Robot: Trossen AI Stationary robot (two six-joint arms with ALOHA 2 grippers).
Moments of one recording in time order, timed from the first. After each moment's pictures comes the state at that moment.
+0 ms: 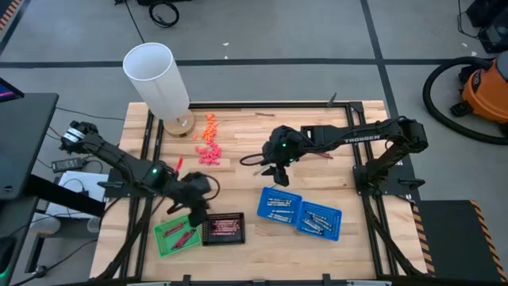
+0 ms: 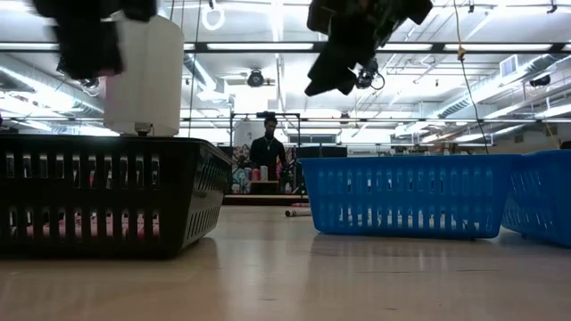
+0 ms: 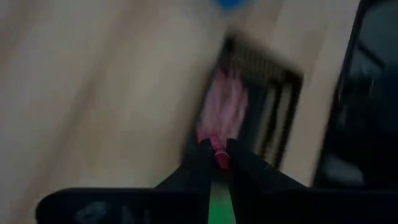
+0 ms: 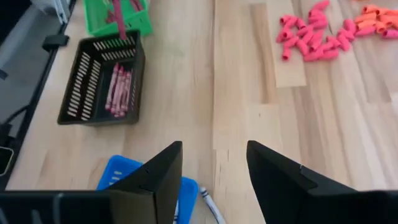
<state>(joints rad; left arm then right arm) -0.45 1.19 0.89 -0.66 -0.11 -0.90 -0.07 1.56 1.20 -0.42 -0.23 0.06</state>
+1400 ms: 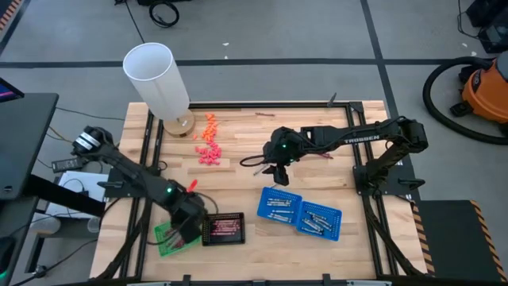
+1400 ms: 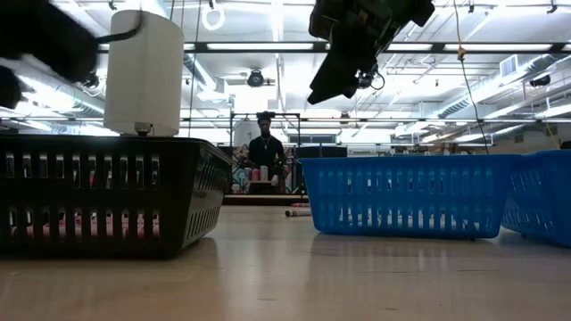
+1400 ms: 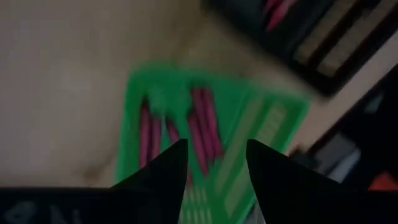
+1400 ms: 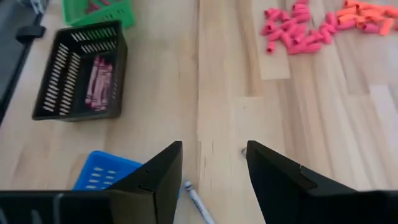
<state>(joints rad) -0.55 1.40 0.89 -0.82 0.28 -1.20 -0.07 1.56 1.18 -0.42 -0.17 0.04</state>
